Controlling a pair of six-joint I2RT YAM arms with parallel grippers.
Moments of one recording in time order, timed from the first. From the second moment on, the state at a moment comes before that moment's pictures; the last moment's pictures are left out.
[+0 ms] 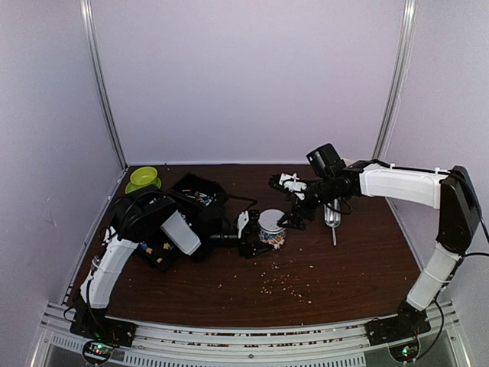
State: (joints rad) left arm -0.77 2.47 1.19 1.16 0.73 0.07; right arm 0.59 1.69 1.25 -0.43 -0.40 -0.55
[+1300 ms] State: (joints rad) left arm -0.77 2.47 1.18 1.16 0.76 0.07; right arm 0.60 1.91 1.47 -0.64 -0.53 -0.77
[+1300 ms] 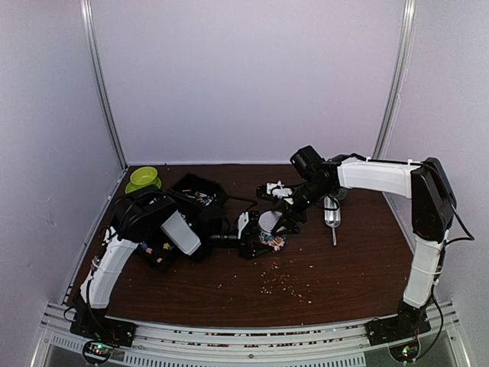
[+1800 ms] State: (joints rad) left arm -0.77 2.47 1.19 1.16 0.76 0.07; right arm 0.60 1.91 1.47 -0.63 -0.53 -0.73
